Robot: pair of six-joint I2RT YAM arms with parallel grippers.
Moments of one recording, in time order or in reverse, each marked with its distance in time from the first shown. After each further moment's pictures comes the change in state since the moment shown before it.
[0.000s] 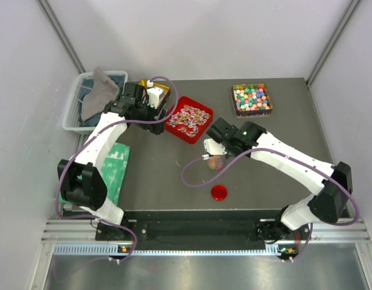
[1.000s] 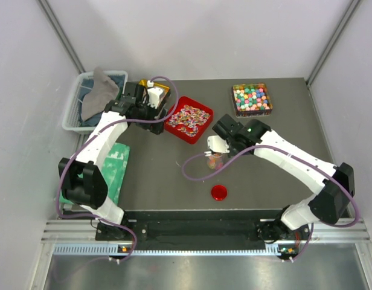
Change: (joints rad) left arm 0.000 0.015 0.011 -0.006 -0.011 0.000; right arm -0.072 -0.014 -0.025 0.005 -0.116 0.038
